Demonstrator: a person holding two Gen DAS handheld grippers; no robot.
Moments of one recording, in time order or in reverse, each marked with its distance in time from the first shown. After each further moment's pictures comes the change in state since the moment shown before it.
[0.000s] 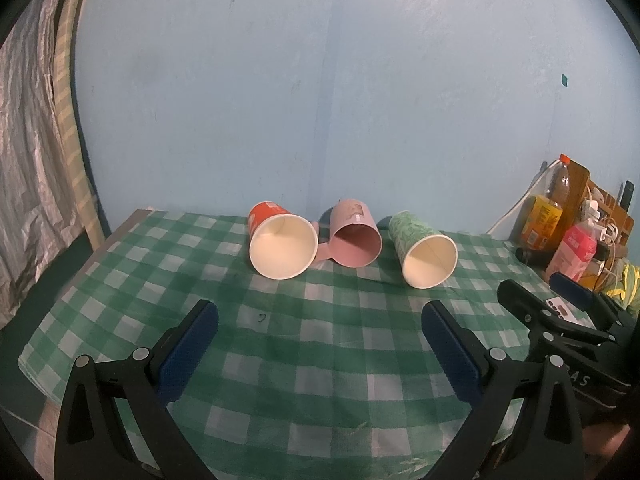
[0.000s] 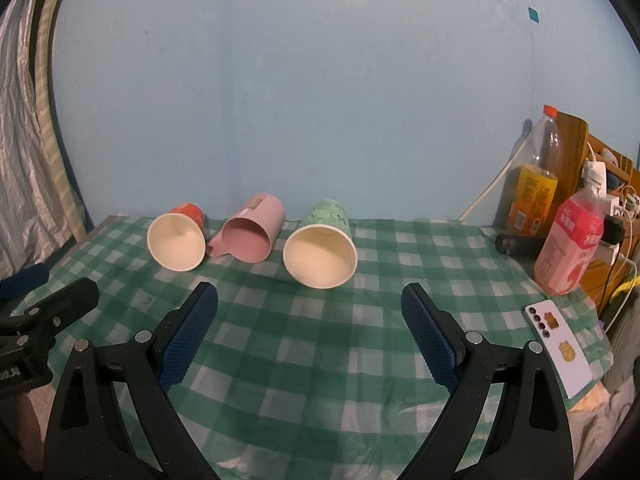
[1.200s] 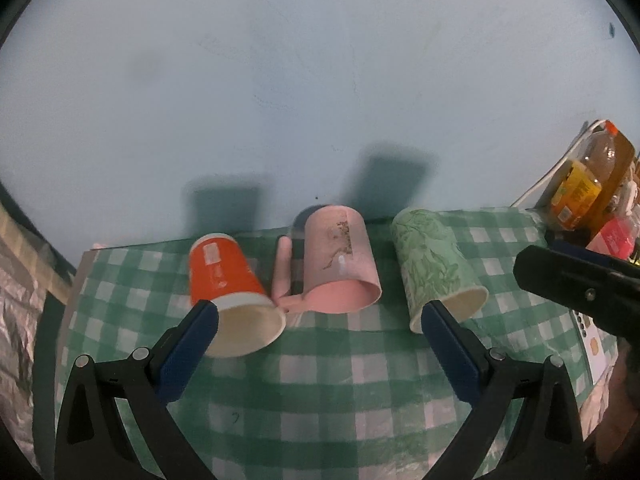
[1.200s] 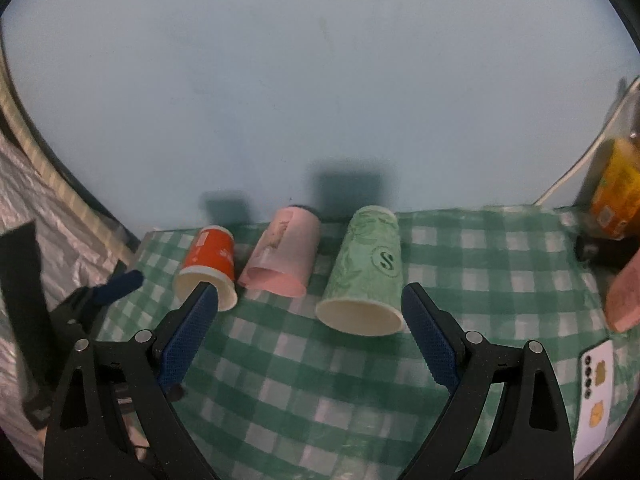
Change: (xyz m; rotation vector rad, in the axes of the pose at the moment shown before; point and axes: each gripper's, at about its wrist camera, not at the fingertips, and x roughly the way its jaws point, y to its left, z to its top) left arm 0.157 -0.038 0.127 0.114 0.384 -0.004; right arm 0.121 -0.046 0.125 0.195 0.406 0.299
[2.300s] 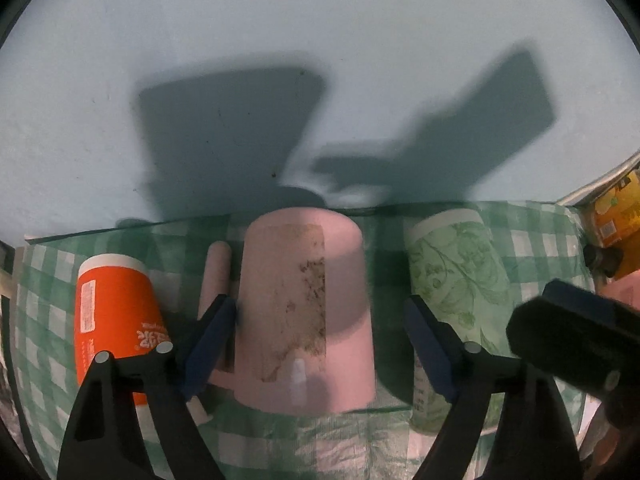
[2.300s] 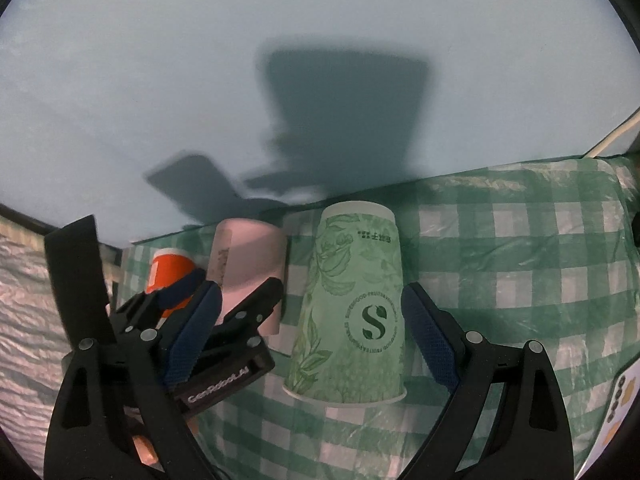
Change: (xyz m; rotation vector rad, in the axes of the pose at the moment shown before) left arm 0.135 -0.021 0.051 -0.067 0.276 -0.022; right arm 0.109 -0.050 0.055 0.195 0.264 0.021
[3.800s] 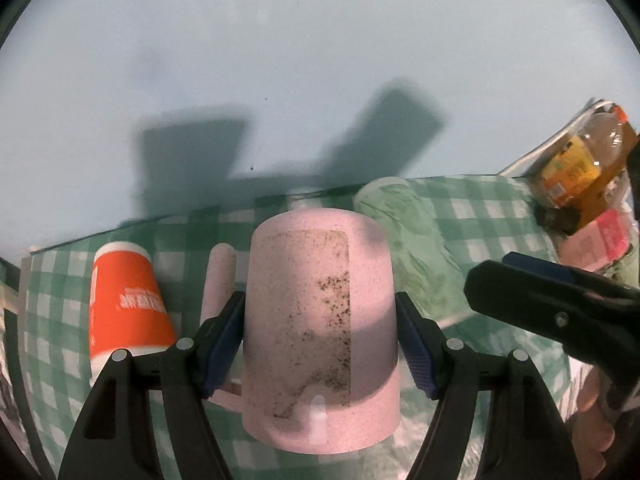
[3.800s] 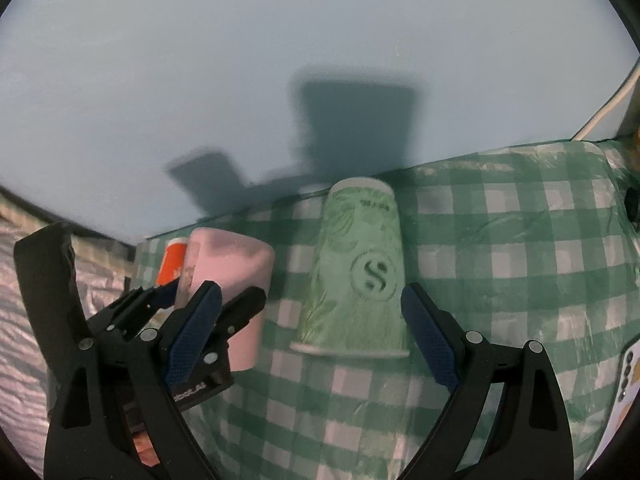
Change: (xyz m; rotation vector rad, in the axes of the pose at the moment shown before) left arm -0.072 0.001 -0.041 0.102 -0.061 -0.087; right arm -0.046 -0.002 -0.037 -0.026 -0.062 0.068
